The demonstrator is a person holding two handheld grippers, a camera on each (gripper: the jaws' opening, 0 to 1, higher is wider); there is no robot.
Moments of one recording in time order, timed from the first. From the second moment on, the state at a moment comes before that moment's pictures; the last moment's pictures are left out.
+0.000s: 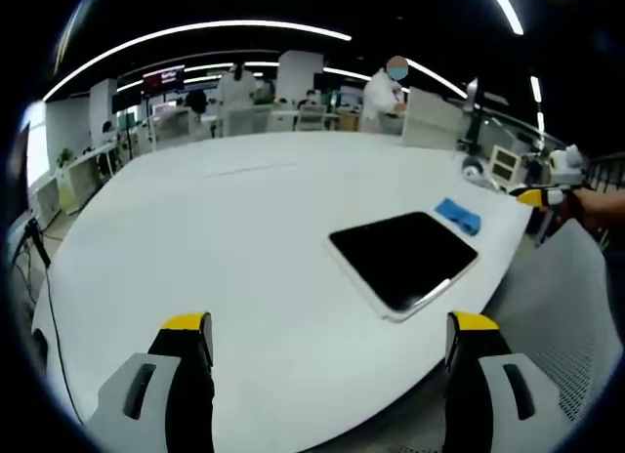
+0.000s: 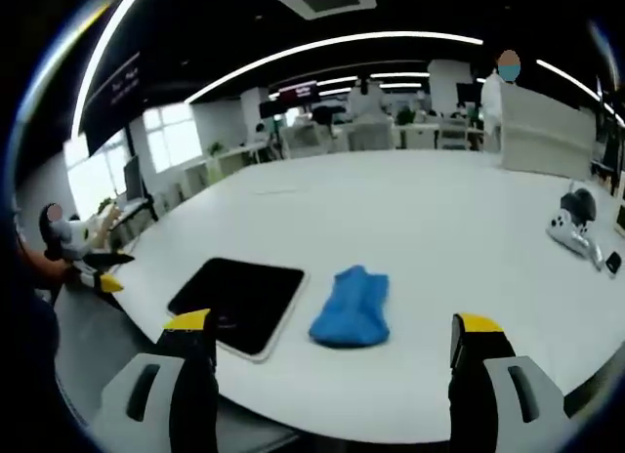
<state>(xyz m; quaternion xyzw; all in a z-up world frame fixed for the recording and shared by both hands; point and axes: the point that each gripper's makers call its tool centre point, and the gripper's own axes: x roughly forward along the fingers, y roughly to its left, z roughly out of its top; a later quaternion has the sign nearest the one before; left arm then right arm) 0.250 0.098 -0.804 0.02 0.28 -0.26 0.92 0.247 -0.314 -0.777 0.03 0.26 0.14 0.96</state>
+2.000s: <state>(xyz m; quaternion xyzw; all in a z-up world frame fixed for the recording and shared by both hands) 0.249 0.101 -0.809 0.01 0.29 -0.25 0.92 0.235 -0.316 -0.785 0.03 0.29 0.14 0.95</state>
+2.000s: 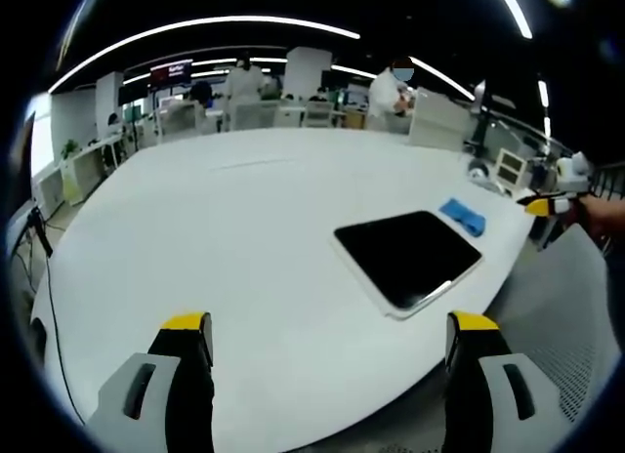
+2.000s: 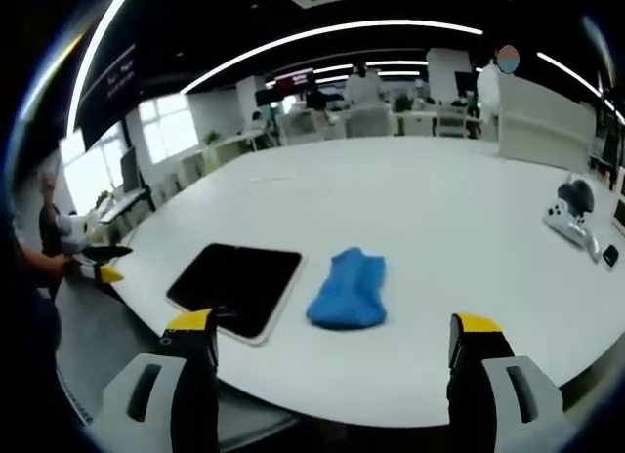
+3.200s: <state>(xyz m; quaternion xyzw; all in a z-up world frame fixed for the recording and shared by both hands) 0.248 0.100 -0.813 0.01 0.30 -0.25 0.92 0.301 -0.331 -0.783 0.01 0.37 0.12 0.92</state>
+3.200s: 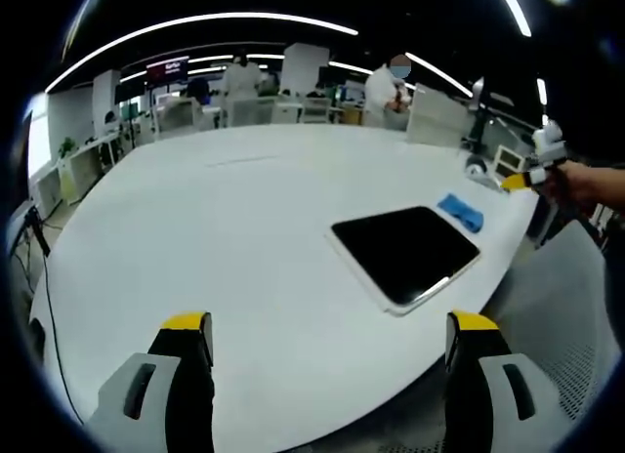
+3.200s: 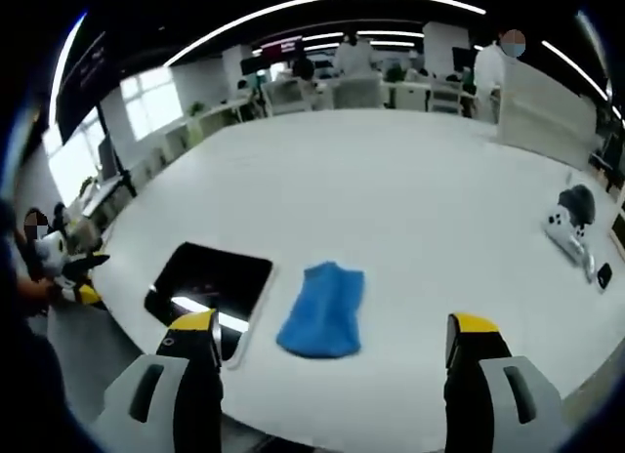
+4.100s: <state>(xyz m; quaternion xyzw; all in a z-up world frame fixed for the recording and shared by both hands) 0.246 0.100 -0.817 0.01 0.31 -0.26 0.92 0.322 -0.307 -0.860 0.00 0.48 0.09 0.87</state>
